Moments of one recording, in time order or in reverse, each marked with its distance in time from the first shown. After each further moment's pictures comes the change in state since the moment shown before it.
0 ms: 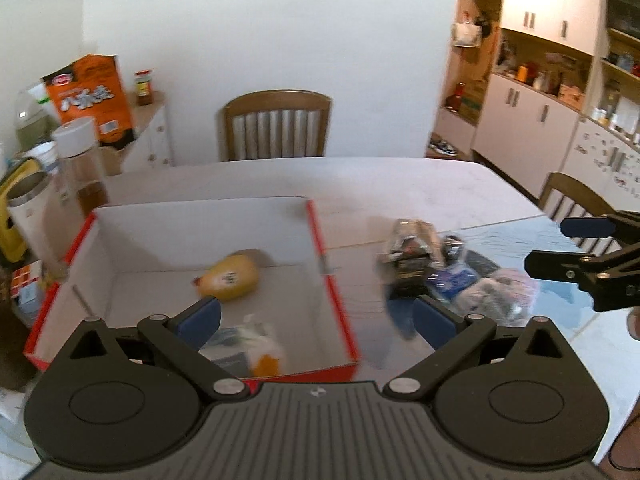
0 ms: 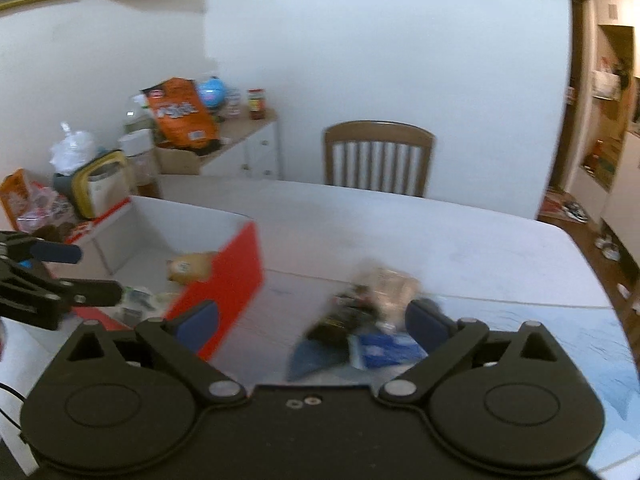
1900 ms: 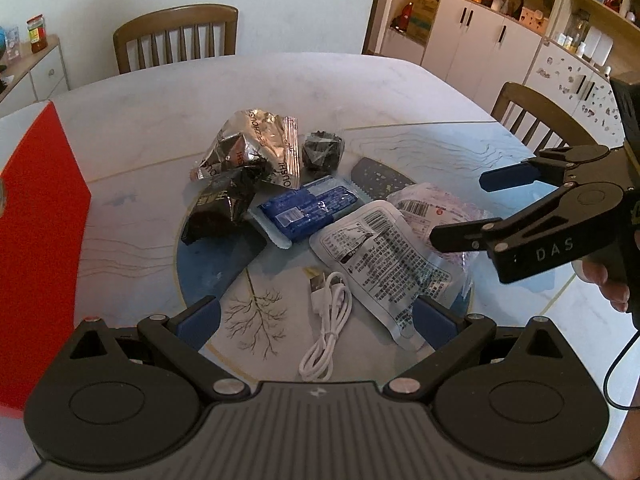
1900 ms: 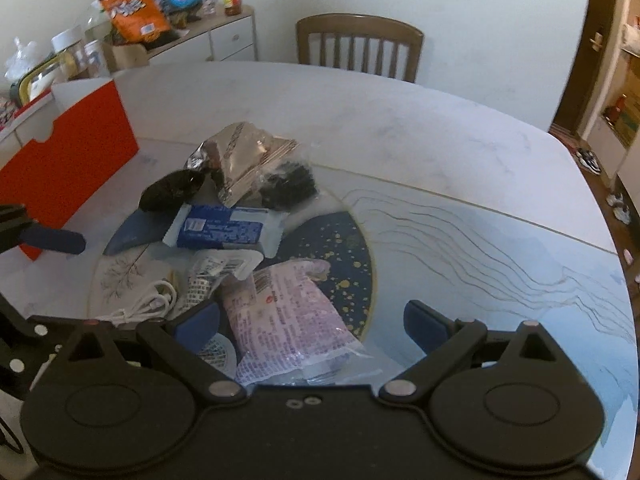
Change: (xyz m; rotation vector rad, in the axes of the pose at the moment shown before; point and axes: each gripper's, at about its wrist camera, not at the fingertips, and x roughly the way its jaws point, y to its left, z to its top) left arm 0.159 -0.158 -0.036 0.051 0.229 -0.119; right arm 0.096 -0.161 -0.065 -0.086 0.281 0.061
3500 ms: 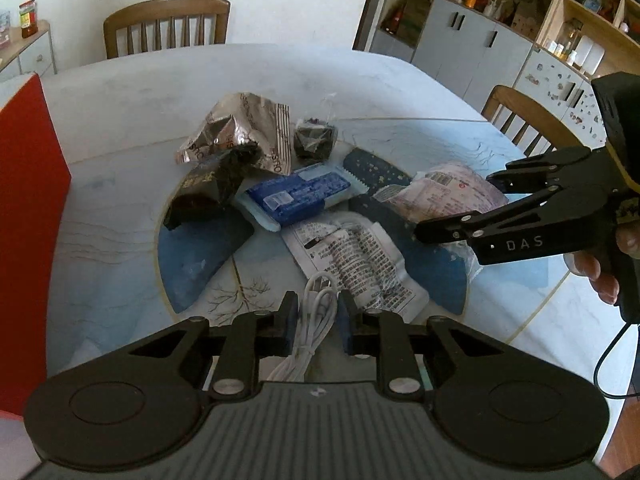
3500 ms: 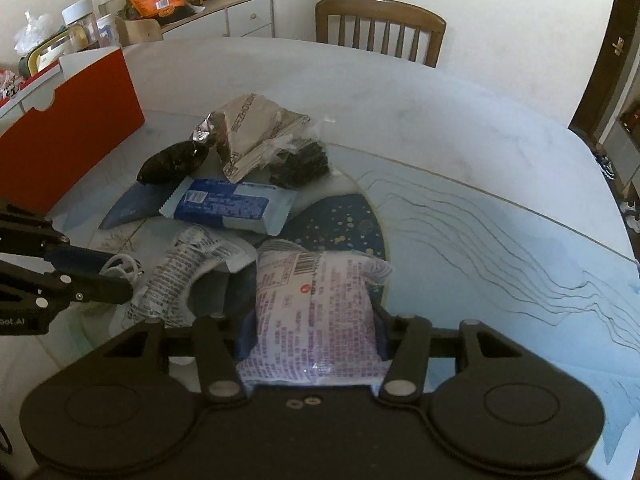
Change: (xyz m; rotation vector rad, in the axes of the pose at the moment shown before) left arm 0.010 0.009 -0.007 -0.026 -0.006 -0.067; right arm 0.021 -0.002 -0.002 -0.042 0.047 0.027
